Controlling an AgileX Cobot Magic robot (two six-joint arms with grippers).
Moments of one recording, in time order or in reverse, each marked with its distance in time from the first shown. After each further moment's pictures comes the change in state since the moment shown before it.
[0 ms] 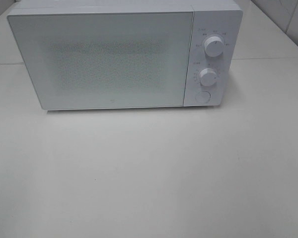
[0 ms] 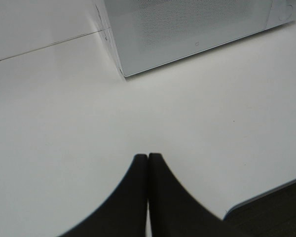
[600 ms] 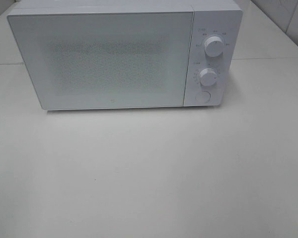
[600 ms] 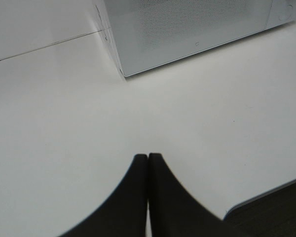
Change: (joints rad) left arm 0.000 0.000 0.000 0.000 0.000 0.000; right arm 0.000 0.000 0.000 0.000 0.000 0.000
